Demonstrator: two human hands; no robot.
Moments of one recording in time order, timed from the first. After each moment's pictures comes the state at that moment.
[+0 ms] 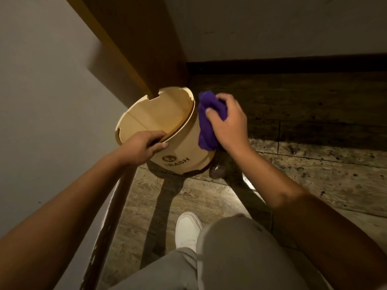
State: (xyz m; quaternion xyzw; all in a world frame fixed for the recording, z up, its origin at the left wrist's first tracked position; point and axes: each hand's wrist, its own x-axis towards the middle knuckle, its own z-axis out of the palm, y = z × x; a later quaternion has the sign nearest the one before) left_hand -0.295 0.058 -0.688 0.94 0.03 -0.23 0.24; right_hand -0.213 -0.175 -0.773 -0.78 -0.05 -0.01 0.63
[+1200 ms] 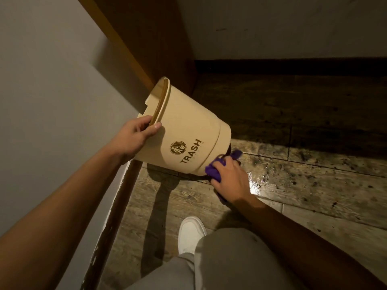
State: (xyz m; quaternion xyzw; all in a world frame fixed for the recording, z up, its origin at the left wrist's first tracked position) left_hand -0.284 0.076 -0.678 0.85 0.20 -0.12 0.46; right_hand -0.292 -0.174 -0.894 -0.94 -0.21 0.13 0.25
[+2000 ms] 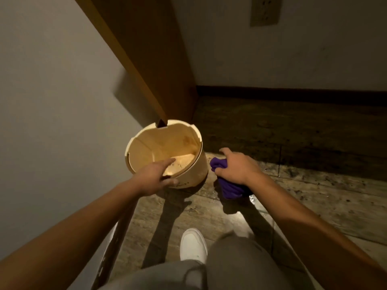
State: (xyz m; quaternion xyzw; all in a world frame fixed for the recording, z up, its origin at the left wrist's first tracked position) left_hand -0.316 0.069 -0.679 0.95 0.08 -0.27 0.16; right_hand -0.213 -0.189 -0.757 -0.91 -0.19 0.29 0.22
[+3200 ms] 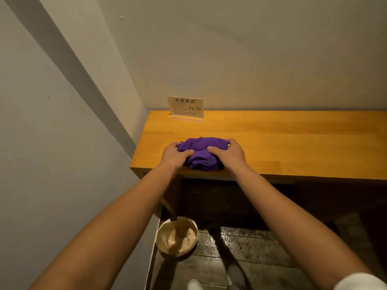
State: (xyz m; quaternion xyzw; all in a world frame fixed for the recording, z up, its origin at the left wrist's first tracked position) left_hand -0.082 -0.009 -0.022 0.83 0.22 -0.06 0.52; right_hand -0.060 -0.187 -0.056 -0.80 0.15 0.08 0.57
